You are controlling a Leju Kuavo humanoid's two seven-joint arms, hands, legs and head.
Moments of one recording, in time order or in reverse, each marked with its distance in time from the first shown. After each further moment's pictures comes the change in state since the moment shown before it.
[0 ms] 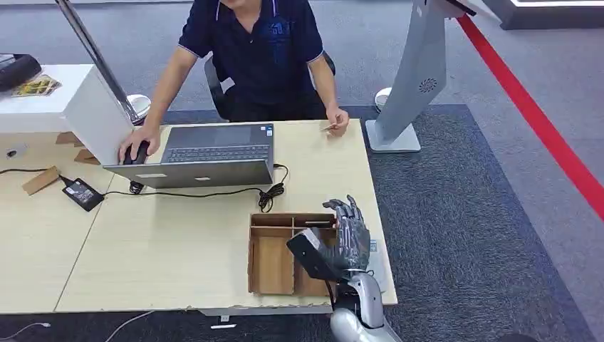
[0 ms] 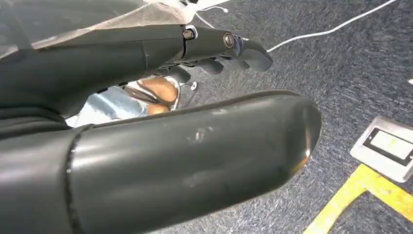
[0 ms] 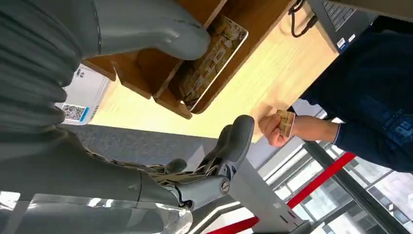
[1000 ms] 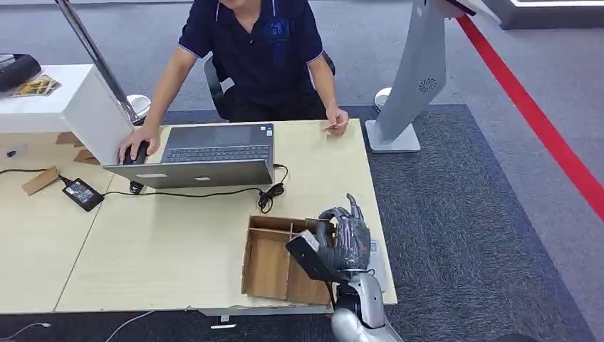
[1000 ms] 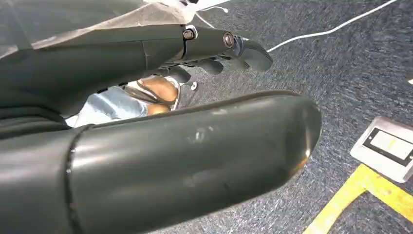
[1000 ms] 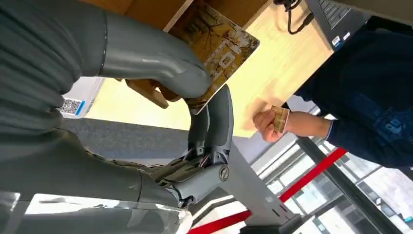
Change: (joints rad) left arm 0.000 0.000 0.000 0.000 0.001 0.001 0.000; right arm 0.005 0.001 -0.014 0.000 0.036 0.000 -0.032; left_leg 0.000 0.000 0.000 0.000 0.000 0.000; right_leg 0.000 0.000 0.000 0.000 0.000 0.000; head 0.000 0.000
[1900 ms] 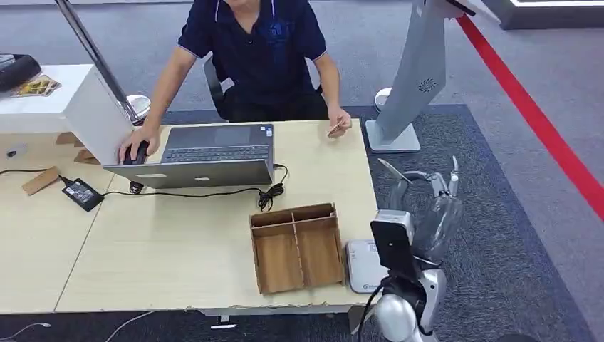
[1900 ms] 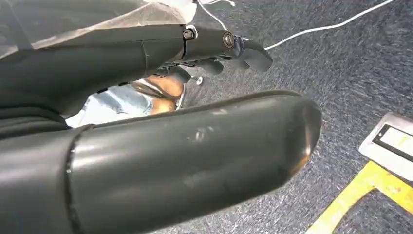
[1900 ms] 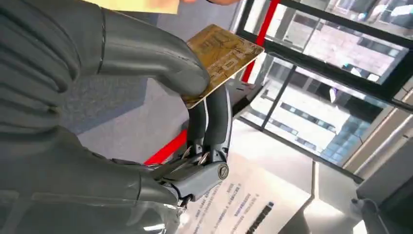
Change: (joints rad) left arm 0.005 0.001 0.000 0.000 0.020 0.002 0.017; right arm 0.148 0.067 -0.280 -0.597 -0.017 -0.001 -0.141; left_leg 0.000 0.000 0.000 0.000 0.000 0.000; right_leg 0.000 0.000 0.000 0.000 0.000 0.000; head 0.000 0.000
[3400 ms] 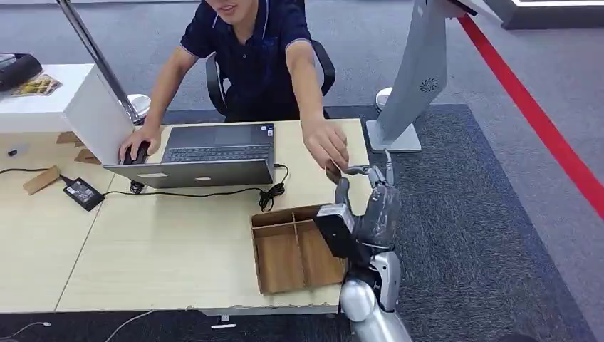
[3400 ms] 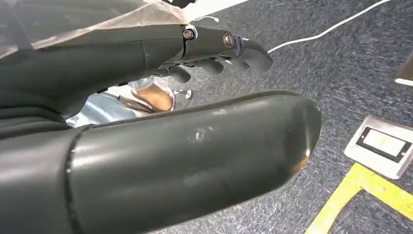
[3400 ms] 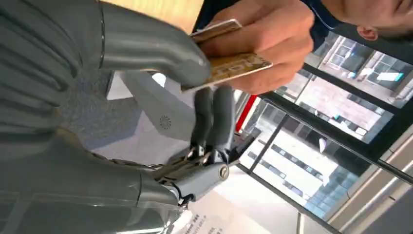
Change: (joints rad) left arm -0.010 -0.005 -0.012 0.000 -0.069 -0.024 -0.018; right arm -0.128 0.076 0.062 0.316 -0.019 0.005 -0.103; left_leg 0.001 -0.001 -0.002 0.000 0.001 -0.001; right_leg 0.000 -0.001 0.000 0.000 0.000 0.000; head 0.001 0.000
